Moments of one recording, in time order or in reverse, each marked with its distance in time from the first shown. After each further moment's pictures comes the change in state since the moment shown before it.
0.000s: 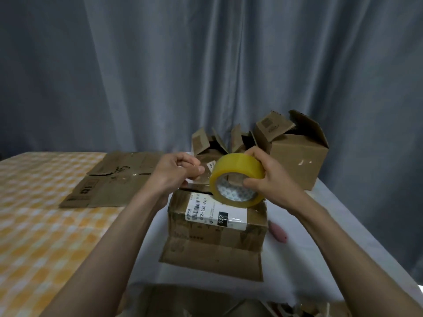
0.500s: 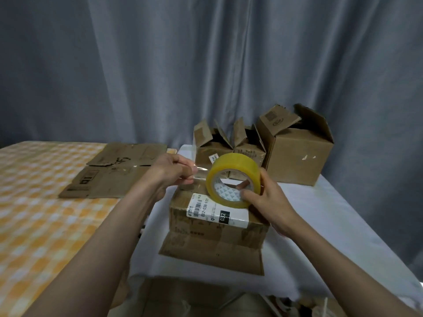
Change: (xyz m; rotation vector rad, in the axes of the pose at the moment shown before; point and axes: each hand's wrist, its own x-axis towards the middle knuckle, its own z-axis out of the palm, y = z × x) left_hand 0.018 -0.024 -0.014 -0.045 -0.010 -0.184; right_hand -0.021 0.047 0.047 0.273 0.092 0.230
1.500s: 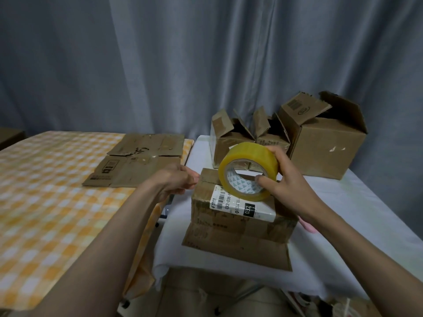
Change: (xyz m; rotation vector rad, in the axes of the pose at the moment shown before) left_hand 0.016 -0.045 -0.039 0.297 -0.095 -0.213; right_hand 0.015 -0.010 0.012 -0.156 -0.072 -0.289
